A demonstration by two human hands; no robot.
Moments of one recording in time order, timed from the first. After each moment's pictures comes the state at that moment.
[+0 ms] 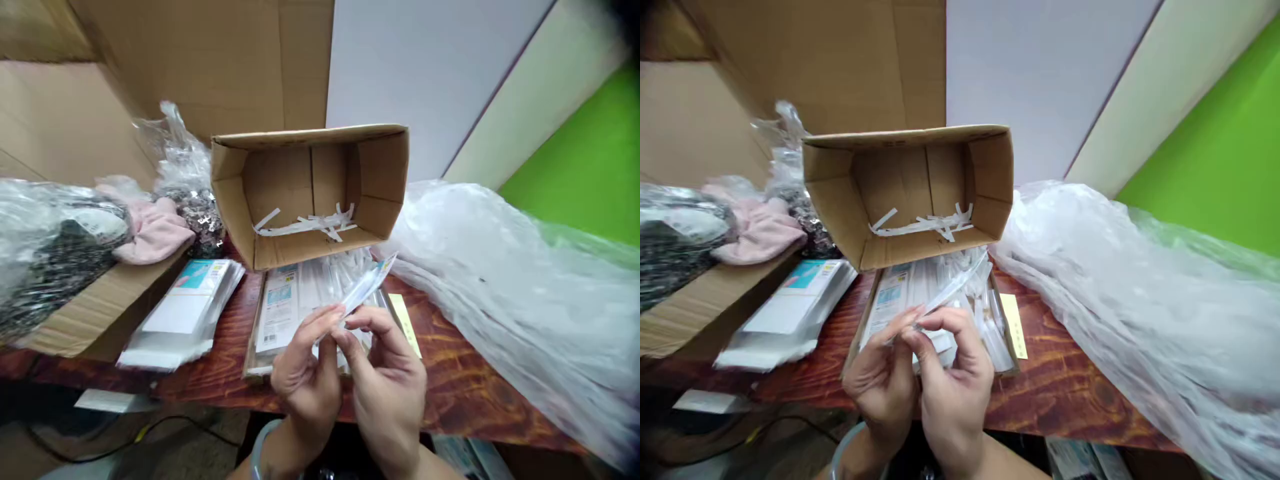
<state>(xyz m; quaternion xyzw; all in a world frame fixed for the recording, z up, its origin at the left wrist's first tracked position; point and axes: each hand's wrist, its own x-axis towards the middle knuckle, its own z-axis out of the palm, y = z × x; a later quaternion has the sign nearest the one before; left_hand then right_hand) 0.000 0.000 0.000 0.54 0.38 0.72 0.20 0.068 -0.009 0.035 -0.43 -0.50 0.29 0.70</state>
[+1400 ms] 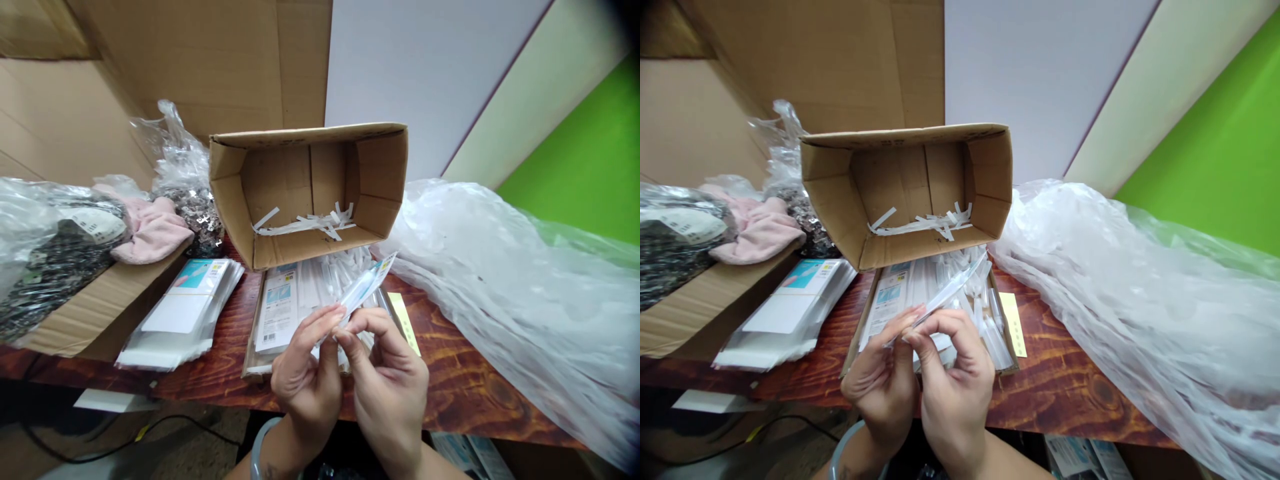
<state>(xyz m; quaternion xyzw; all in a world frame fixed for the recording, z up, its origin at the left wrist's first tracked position) -0.001 -0.001 -0.001 0.57 0.37 0.71 0.18 0.071 -0.009 0.037 -0.44 -0.53 0.27 0.67</state>
